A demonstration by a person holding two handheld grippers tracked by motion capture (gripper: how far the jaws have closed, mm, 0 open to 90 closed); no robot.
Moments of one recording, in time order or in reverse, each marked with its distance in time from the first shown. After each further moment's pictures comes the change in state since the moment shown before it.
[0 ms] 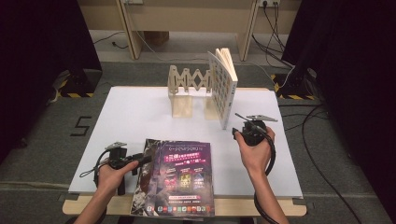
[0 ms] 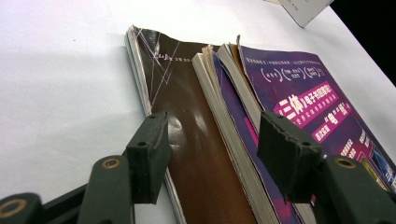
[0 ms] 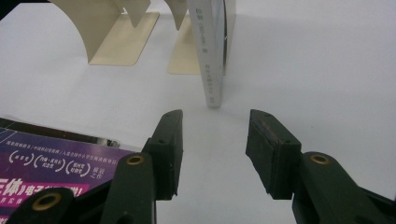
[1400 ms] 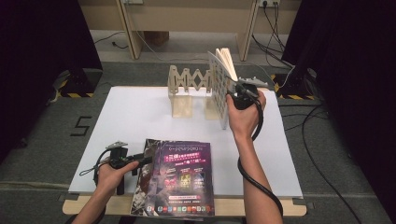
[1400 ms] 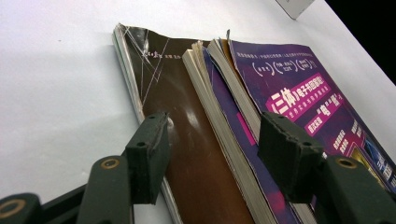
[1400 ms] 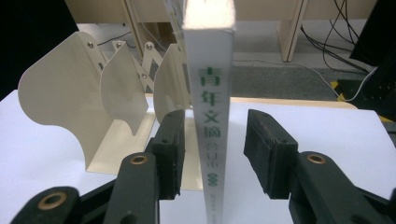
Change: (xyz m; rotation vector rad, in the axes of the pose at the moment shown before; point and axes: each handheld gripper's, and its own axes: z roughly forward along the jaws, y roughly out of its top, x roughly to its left) left arm -0.001 0.002 0.002 0.024 -0.034 0.027; right arm 0.032 0.100 0.009 -0.206 -0.093 -0.021
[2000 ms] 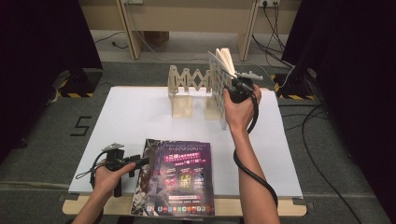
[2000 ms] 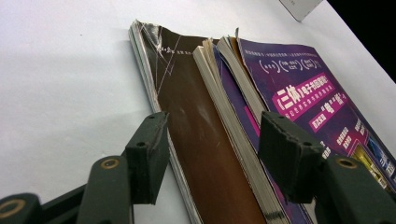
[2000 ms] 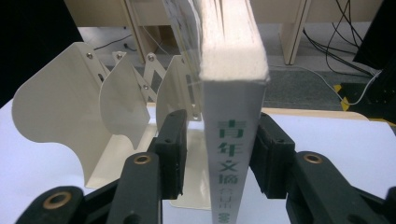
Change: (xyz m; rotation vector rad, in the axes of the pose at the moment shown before) left arm 0.003 -0.005 -0.011 -0.016 0.021 -0.010; right arm 0.007 0.013 0.020 -0.007 0.005 0.005
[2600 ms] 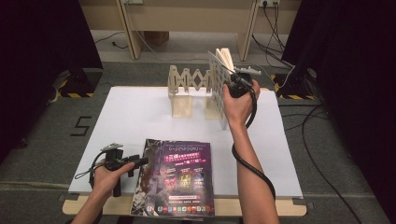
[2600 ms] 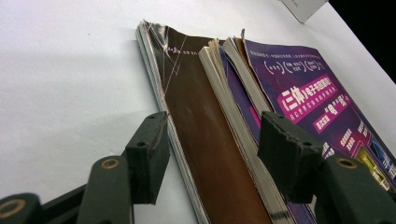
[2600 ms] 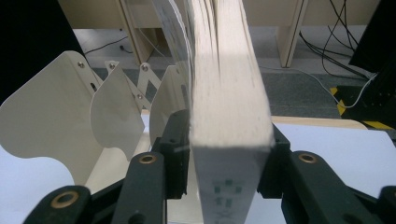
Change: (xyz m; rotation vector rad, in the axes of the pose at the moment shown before) left arm 0.003 -0.001 -0.001 -0.002 0.006 -0.010; right arm -0.001 0.011 0.013 -0.003 -0.016 -0.003
